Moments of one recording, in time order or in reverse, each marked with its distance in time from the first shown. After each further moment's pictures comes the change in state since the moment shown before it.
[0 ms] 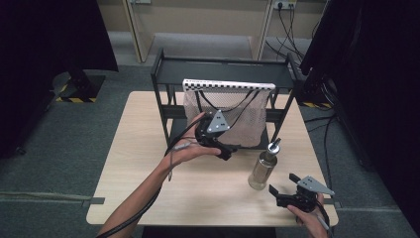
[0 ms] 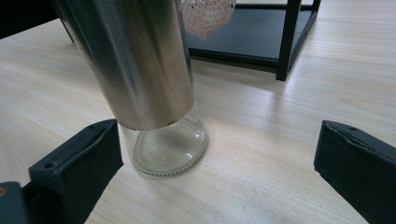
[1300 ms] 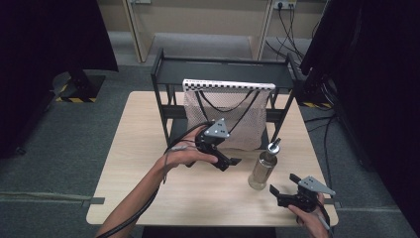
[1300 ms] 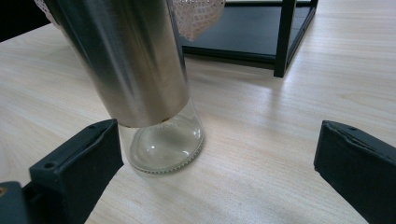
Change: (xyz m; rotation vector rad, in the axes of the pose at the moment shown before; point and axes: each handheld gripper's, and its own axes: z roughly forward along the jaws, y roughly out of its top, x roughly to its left) left arm -0.016 -0.005 -0.014 0.027 -0.252 -0.011; right arm -0.004 -0.002 0.000 0.001 0.004 0.013
